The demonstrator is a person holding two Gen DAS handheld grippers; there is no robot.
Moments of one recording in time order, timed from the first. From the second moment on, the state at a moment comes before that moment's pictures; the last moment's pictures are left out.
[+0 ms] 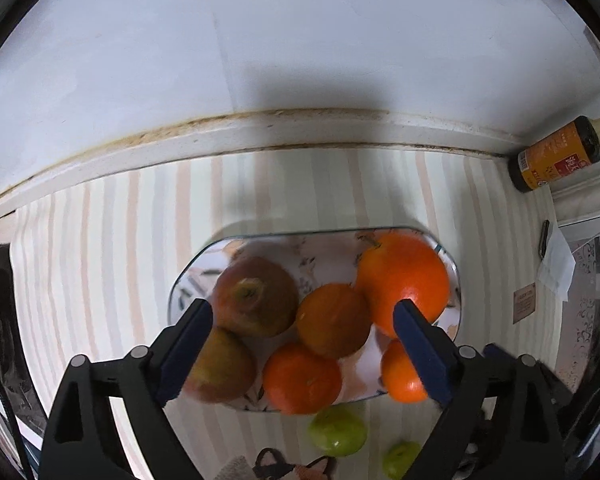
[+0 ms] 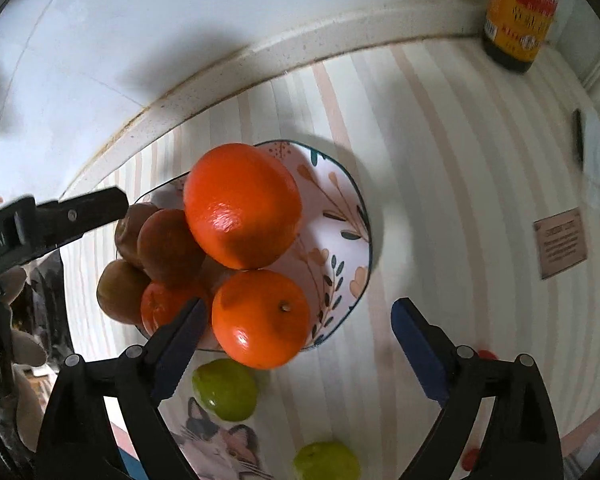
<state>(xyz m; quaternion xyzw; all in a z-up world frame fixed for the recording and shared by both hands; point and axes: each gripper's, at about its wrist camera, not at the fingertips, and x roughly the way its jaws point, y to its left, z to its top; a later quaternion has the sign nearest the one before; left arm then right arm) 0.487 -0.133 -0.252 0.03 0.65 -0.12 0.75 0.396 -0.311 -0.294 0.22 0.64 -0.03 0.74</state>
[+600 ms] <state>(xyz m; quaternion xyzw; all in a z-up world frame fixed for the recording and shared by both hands) 0.358 -0.058 -0.213 0.02 0.59 -0.04 0.80 0.330 -0.276 -0.215 0.10 0.60 -0.05 0.79</state>
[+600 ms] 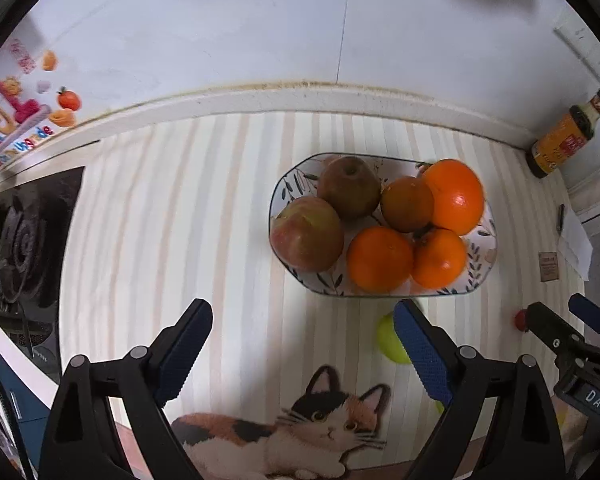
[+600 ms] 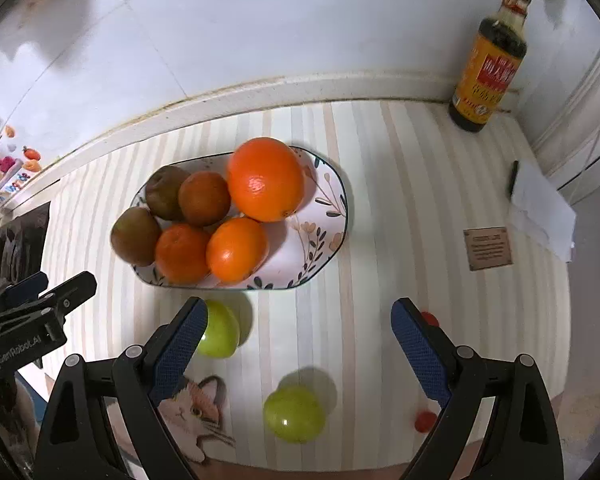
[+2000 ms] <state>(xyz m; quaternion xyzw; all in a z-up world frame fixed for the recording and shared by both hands) 0.290 -0.070 -0.193 0.07 0.59 -0.05 0.81 0.240 -0.290 -0.217 0.20 0.62 -0.04 0.76</state>
